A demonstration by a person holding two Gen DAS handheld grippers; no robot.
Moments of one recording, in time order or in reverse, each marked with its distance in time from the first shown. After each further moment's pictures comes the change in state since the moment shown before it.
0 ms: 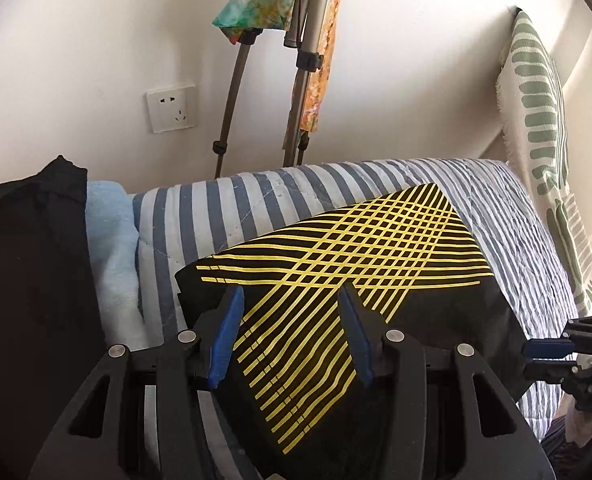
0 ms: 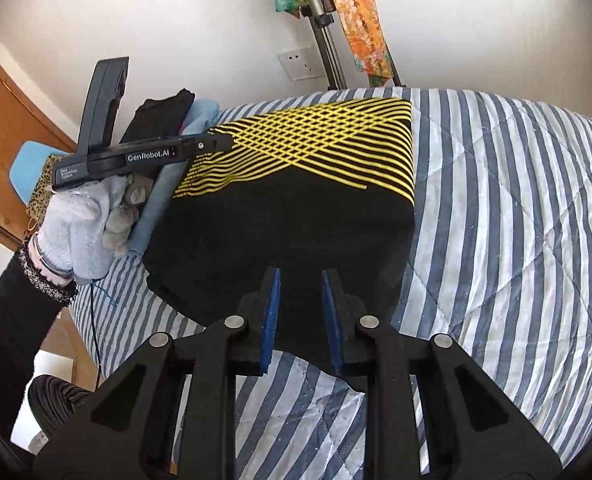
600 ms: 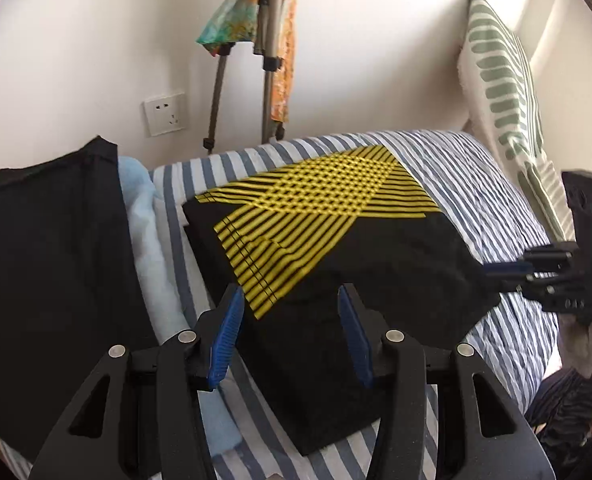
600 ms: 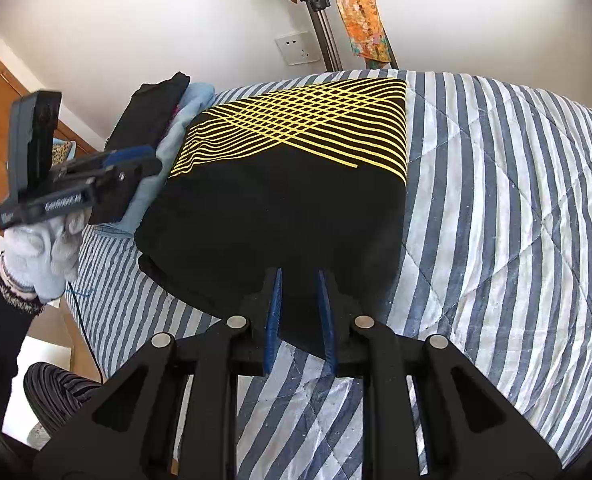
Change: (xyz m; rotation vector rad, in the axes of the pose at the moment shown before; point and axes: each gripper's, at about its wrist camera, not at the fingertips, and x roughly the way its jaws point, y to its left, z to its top) left arm -0.069 -0.020 -0.060 0.113 0.001 -0.036; right arm 0.001 -0.005 -0.006 0.000 0.023 0.002
